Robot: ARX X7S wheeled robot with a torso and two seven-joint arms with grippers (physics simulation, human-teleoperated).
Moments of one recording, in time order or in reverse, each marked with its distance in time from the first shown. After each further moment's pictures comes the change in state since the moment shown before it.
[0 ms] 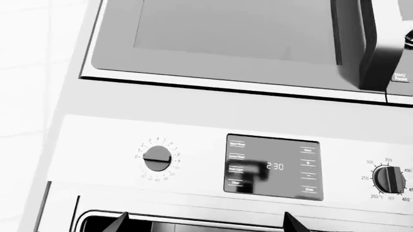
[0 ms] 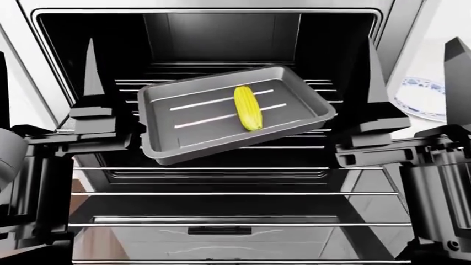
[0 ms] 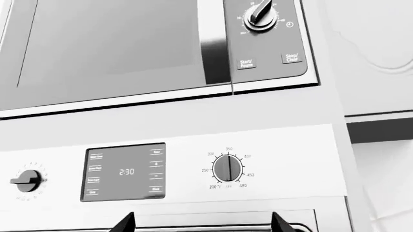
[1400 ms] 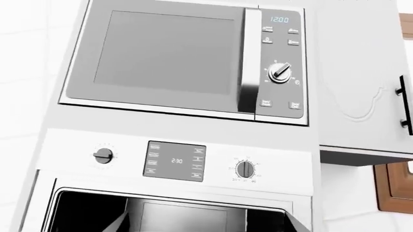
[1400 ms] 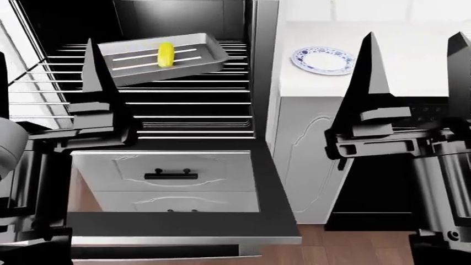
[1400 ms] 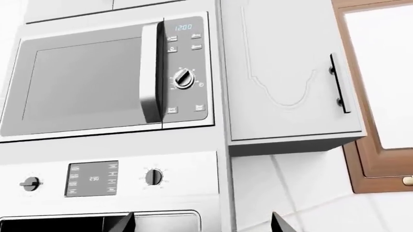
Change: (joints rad) left arm 0.012 0.059 -0.085 -0.001 -0.012 -0.083 0.053; right arm 0.032 -0.035 0.052 -0.001 0.042 0.092 0.007
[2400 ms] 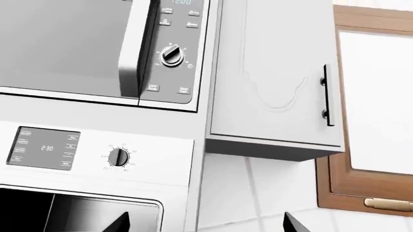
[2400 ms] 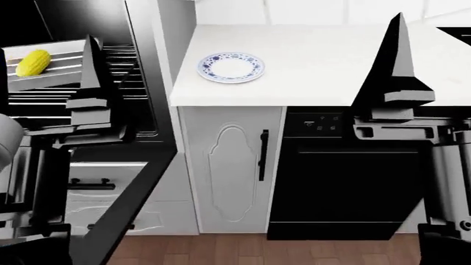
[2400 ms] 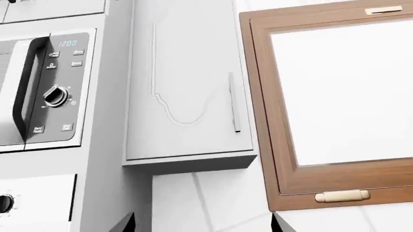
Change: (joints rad) left arm 0.007 0.080 -0.082 0.006 0.024 -0.074 0.093; right arm 0.001 -0.060 0.083 -0.001 -0.050 0.067 -0.010
